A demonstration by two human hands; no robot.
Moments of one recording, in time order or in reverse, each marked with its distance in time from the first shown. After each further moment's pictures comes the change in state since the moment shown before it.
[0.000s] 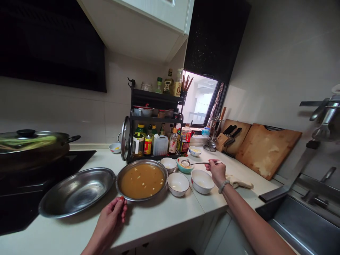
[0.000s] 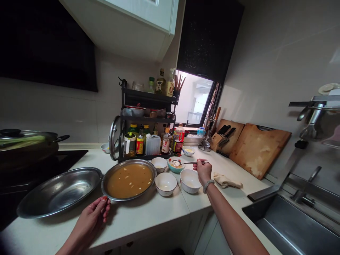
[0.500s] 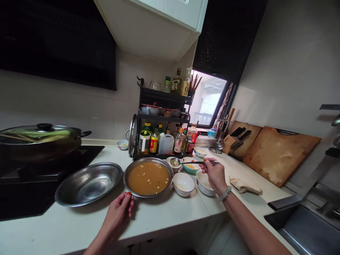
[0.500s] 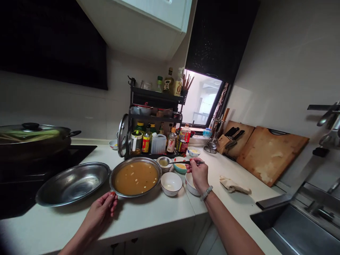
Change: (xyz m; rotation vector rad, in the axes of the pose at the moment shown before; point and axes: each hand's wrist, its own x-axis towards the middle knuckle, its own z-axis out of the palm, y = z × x) left_hand -0.001 0.000 0.001 0.037 -0.024 0.043; right_hand -0.059 -0.031 0.035 0.040 -0.287 -0.023
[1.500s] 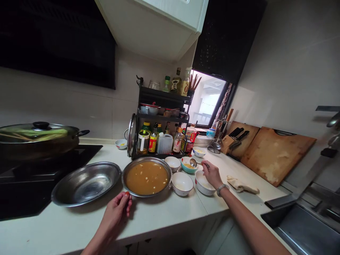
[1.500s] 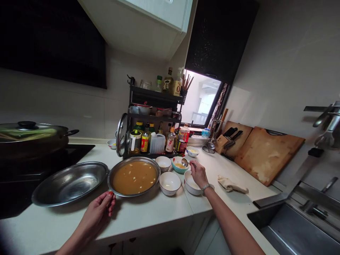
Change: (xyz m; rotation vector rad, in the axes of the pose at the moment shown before) left_hand 0.003 -0.002 -0.003 -0.031 -0.004 -0.020; right_hand 0.033 0.046 -0.044 -0.533 -0.193 -0.249
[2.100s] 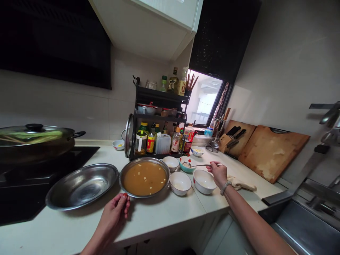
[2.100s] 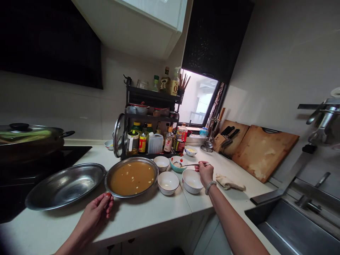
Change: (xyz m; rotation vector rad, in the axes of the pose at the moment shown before) left_hand -0.007 0.006 0.006 0.015 0.017 0.008; right_hand 0.015 0.021 -0.011 0.408 0.405 0.403
